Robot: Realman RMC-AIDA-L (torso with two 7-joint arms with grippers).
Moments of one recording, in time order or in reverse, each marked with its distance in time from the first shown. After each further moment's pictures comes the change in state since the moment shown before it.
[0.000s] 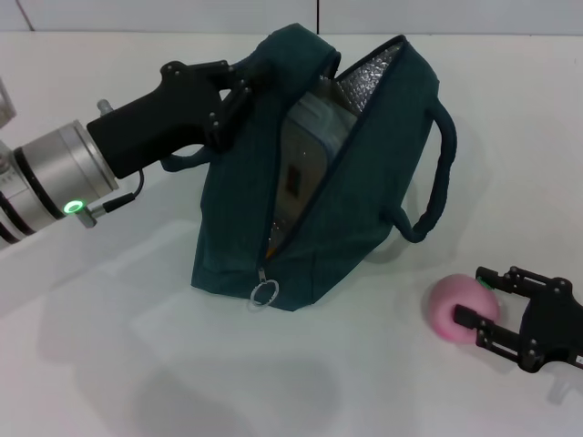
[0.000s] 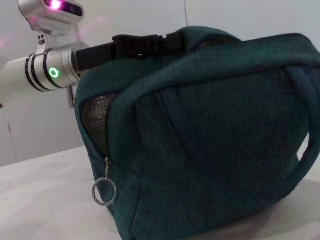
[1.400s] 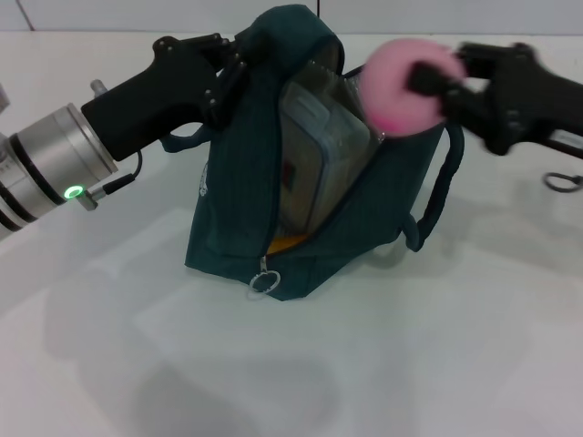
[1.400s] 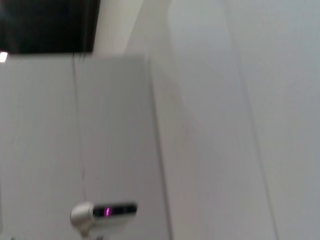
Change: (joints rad) left arm -0.017 0.001 0.003 -0.016 -0.072 0.006 0.068; right arm 0.302 0.014 0.168 -0.254 -0.002 -0.205 0.422
